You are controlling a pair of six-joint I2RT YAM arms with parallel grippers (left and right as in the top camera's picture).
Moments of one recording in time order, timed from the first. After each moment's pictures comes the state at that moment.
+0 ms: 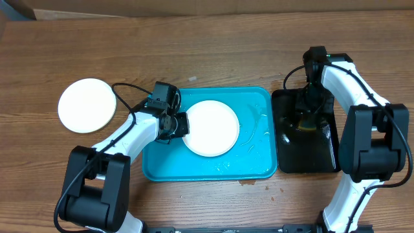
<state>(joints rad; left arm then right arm) -0.25 1.74 0.94 -0.50 0.18 -0.39 0.03 2.06 1.50 -1.14 0.12 0.30</state>
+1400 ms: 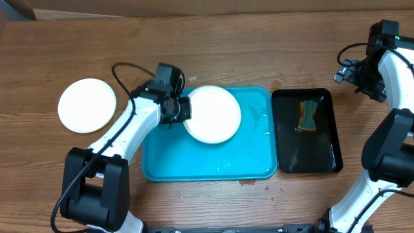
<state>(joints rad) -0.27 1.75 1.17 -0.67 0.12 -0.34 -0.26 2.06 1.76 -1.13 0.13 0.30</state>
